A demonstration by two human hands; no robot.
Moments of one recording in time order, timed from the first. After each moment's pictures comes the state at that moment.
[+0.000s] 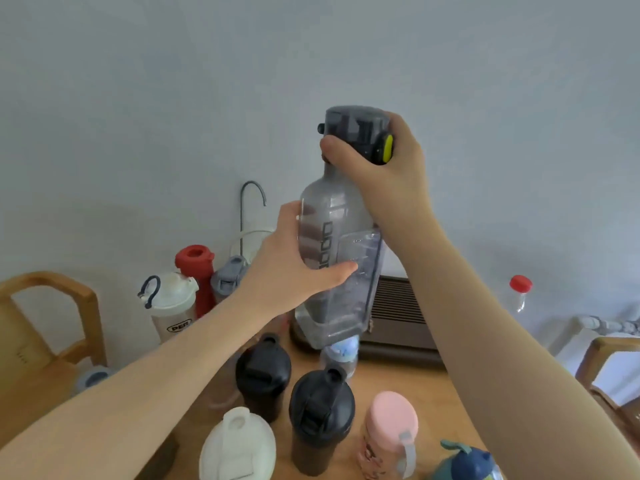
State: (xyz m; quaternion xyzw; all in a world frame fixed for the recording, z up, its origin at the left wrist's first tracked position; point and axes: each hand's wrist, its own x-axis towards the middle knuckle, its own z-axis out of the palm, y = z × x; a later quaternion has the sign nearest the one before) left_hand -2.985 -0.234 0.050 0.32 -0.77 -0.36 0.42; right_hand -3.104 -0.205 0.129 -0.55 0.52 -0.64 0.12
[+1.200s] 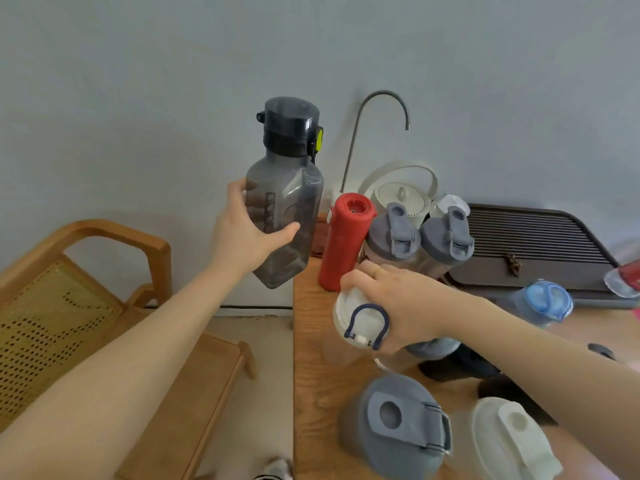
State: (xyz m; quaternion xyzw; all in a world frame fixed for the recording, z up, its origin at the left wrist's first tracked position) left_hand -2.724 -0.521 -0.095 0.46 -0.73 -0.35 0.37; right_hand -2.903 -0.374 -0.065 -0.77 0.61 0.11 0.14
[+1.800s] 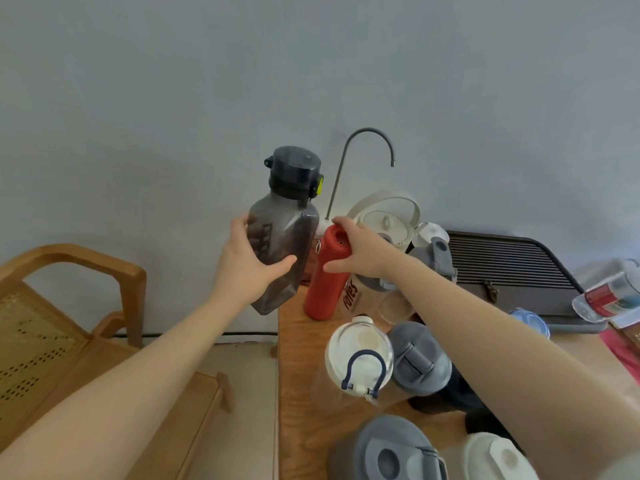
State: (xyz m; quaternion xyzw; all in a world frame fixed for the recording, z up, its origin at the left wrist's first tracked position) left_hand -2.741 -0.536 -0.113 0.45 -0.71 -0.40 0.38; right_hand -2.933 -0.479 -0.072 -0.61 0.76 -0.09 0.20
